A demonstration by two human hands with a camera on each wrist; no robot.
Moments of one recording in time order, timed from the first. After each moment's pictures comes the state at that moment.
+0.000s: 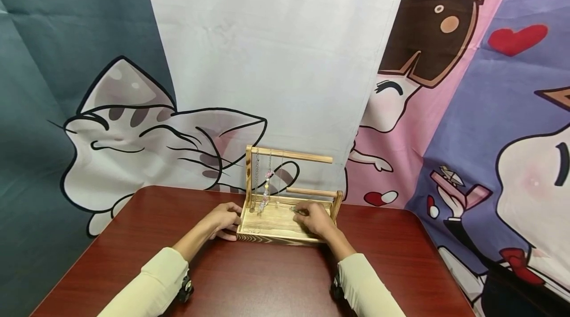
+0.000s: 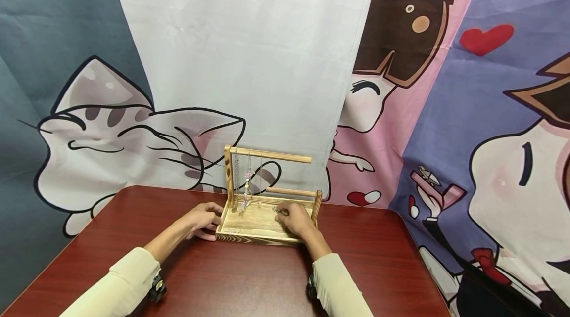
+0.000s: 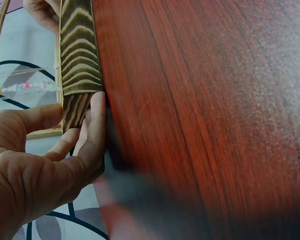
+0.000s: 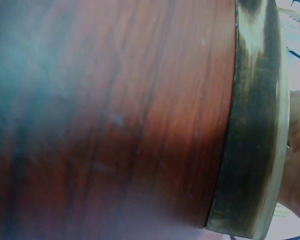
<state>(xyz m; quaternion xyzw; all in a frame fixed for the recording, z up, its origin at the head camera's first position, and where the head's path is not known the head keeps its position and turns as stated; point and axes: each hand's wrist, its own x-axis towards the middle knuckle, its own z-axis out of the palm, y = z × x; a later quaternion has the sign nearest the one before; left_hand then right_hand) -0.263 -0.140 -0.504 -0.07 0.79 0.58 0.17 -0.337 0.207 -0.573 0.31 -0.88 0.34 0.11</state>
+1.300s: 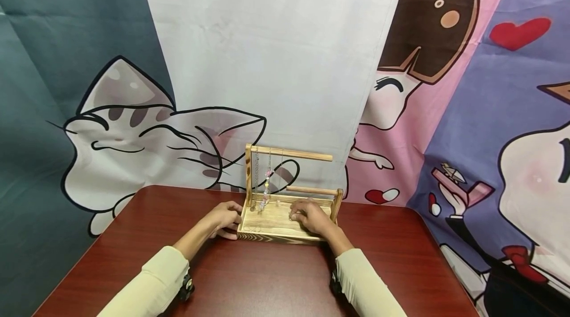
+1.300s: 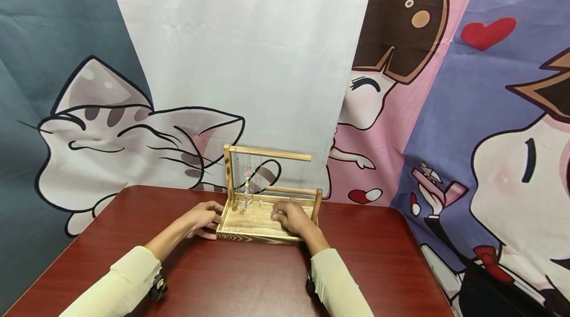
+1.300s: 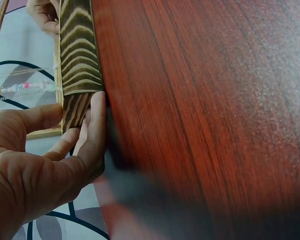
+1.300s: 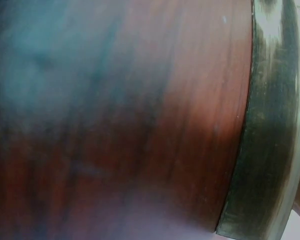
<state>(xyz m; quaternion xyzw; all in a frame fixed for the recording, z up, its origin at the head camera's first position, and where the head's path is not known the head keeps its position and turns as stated) -0.263 -0.139 -0.503 -0.08 0.79 0.58 0.17 -0.350 0.199 -0.586 0.41 -0.85 0.31 0.13</state>
